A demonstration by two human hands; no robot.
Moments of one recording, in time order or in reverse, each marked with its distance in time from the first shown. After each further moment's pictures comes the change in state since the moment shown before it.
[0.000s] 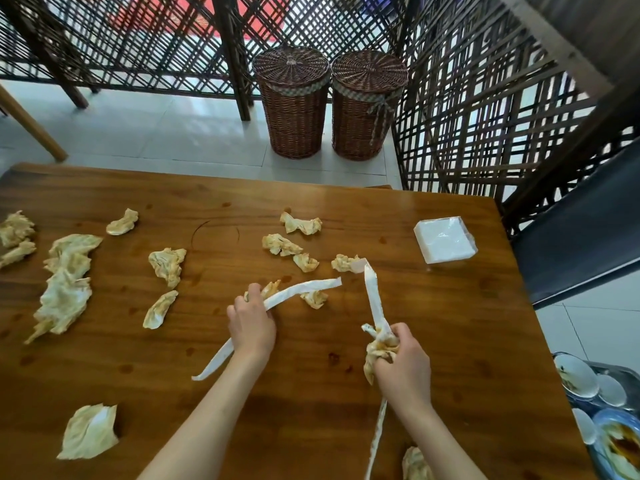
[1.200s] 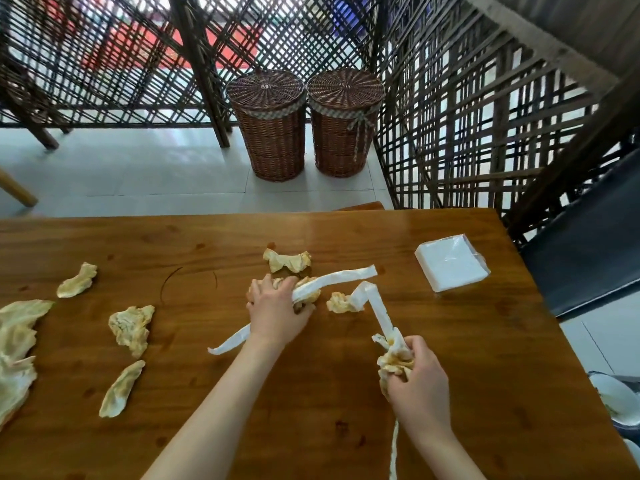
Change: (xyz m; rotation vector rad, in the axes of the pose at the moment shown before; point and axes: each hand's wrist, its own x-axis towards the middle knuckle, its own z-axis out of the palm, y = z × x) left_hand 0.093 0.070 0.024 0.158 -0.162 0.334; right_hand 0.062 -0.005 0.017 0.039 0.147 0.045
